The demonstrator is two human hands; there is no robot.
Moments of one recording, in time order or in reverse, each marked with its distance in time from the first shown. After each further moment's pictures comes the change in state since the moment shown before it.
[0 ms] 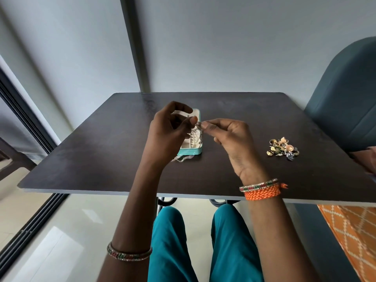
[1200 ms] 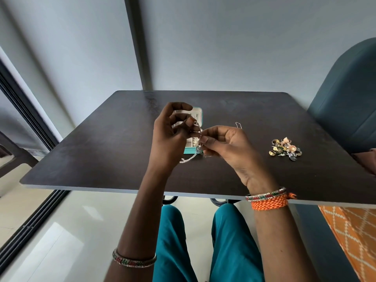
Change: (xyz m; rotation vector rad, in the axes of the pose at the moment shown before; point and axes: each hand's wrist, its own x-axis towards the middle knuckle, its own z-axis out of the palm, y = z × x) left_hand -0.013 0.001 0.008 -0.252 0.064 0.026; right_hand -0.010 0.004 -0.001 -0.062 -0.195 0.141
